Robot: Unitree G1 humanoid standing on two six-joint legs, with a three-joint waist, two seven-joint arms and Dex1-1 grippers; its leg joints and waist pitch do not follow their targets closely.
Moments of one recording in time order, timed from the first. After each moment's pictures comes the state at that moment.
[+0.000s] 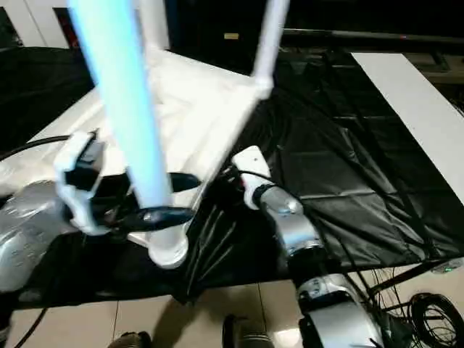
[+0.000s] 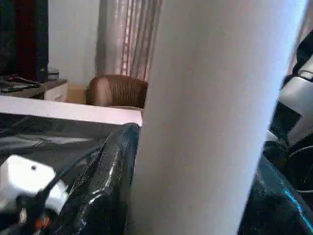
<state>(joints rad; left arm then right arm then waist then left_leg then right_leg) -0.38 0.45 -0.08 -0.21 -0.72 0.47 -1.19 -0.62 -0.09 0.16 0.71 -0.03 0.07 0.41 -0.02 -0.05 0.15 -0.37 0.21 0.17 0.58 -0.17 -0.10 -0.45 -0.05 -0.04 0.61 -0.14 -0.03</state>
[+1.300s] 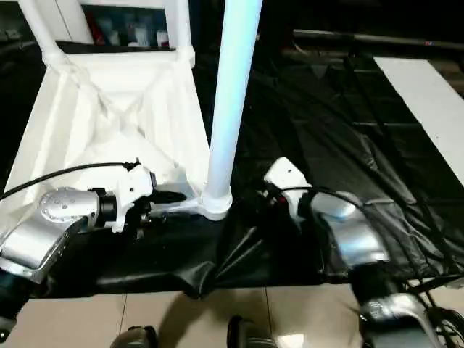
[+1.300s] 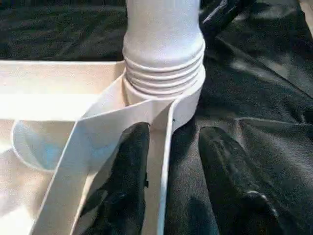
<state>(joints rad) -0.43 0.55 -0.29 0.14 -0.15 0.20 -1.00 -0.46 -0.46 0.18 0.36 0.05 0.09 0.90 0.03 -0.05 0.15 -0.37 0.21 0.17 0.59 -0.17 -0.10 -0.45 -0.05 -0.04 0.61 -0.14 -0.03</state>
